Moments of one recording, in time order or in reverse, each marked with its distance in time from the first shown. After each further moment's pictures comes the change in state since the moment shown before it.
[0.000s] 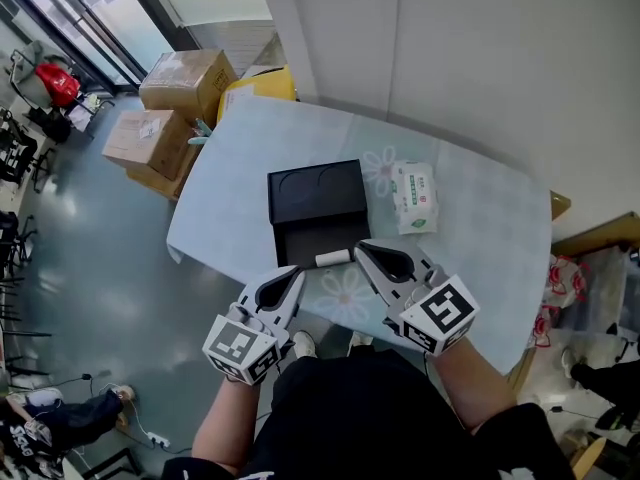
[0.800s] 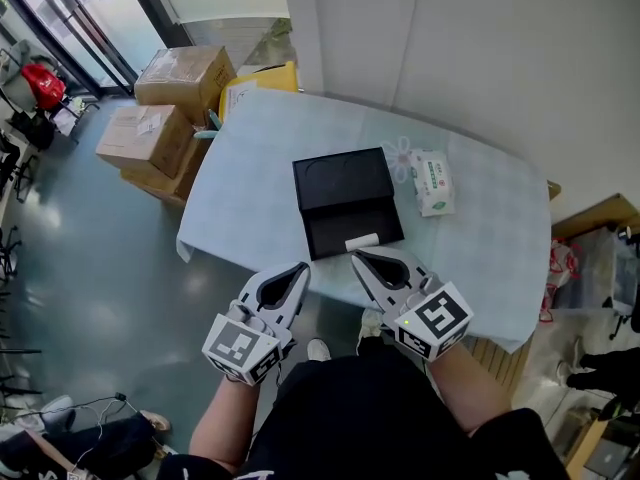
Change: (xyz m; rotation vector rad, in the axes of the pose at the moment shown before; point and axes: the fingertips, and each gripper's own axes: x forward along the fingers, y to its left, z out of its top) left arm -0.091 0.046 0.012 0.018 -0.055 -0.089; right arm 0.058 0.102 -0.015 -0.004 0.052 -0.078
